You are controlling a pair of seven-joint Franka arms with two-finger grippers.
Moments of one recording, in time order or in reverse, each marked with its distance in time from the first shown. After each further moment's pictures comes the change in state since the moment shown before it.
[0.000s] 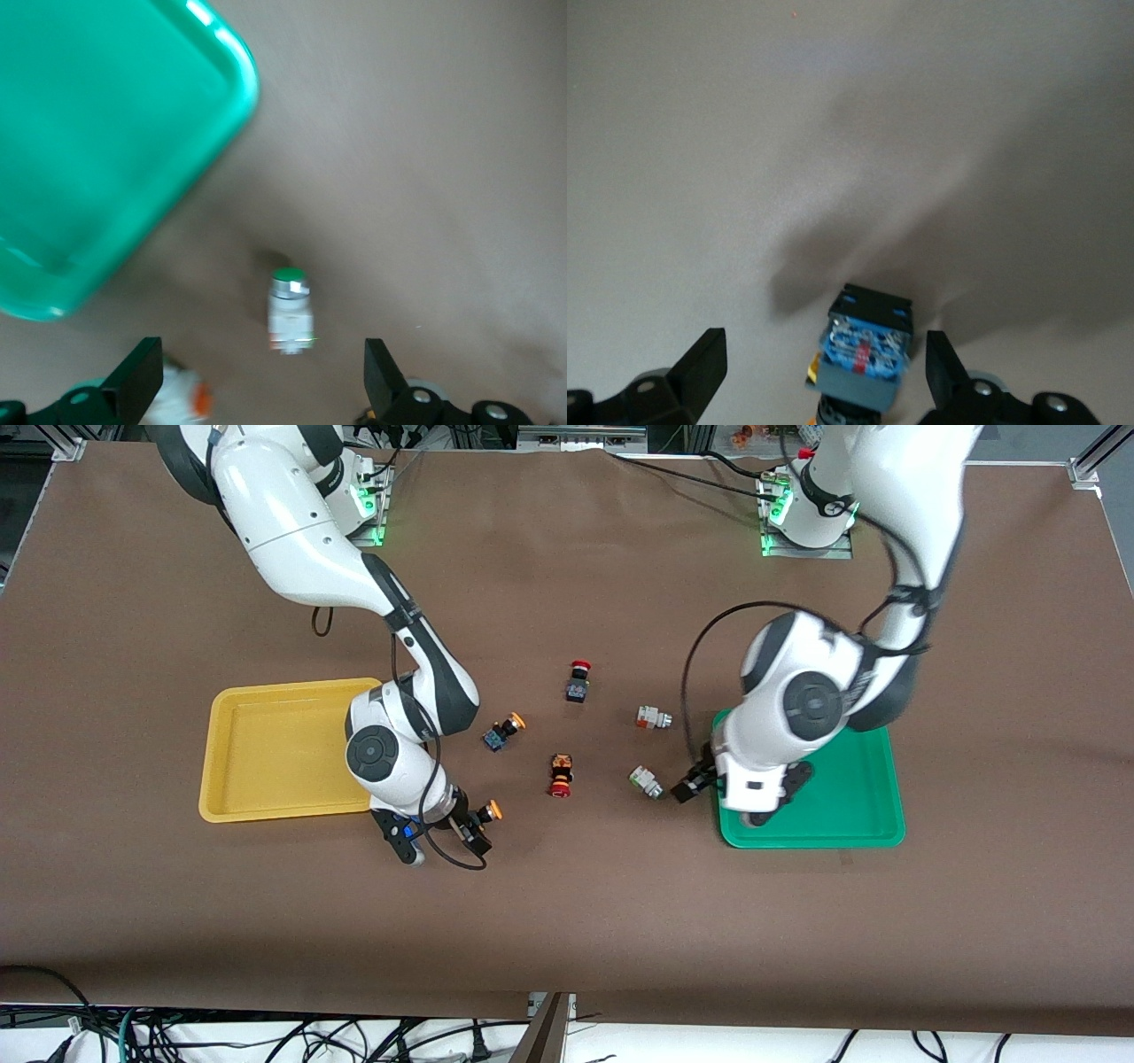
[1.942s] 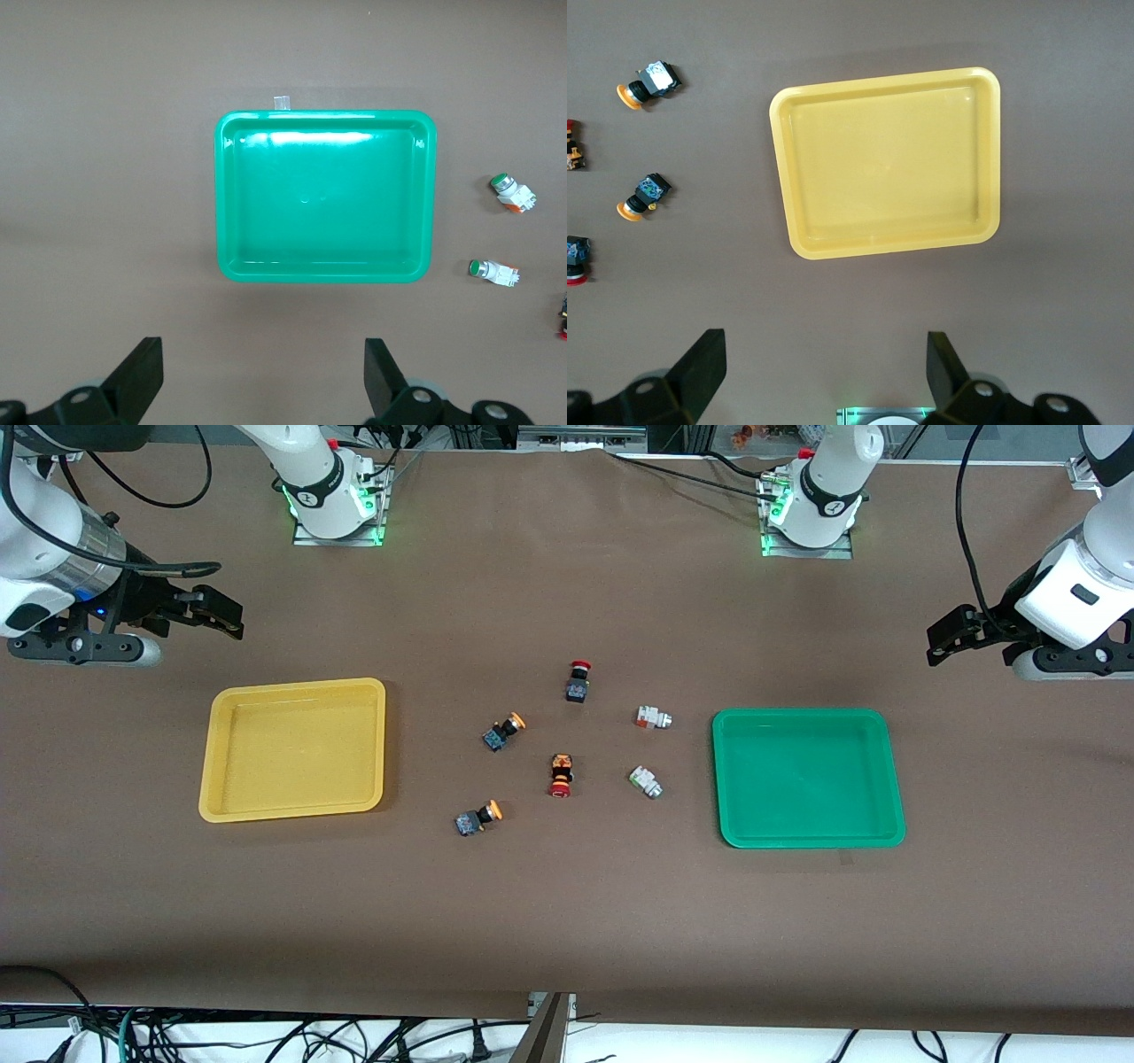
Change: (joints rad) left arm 0.410 -0.670 0.022 -0.195 0.122 -0.516 1.142; right arm -0.300 -0.917 -0.008 -0.296 -0.131 -0.933 -1.052
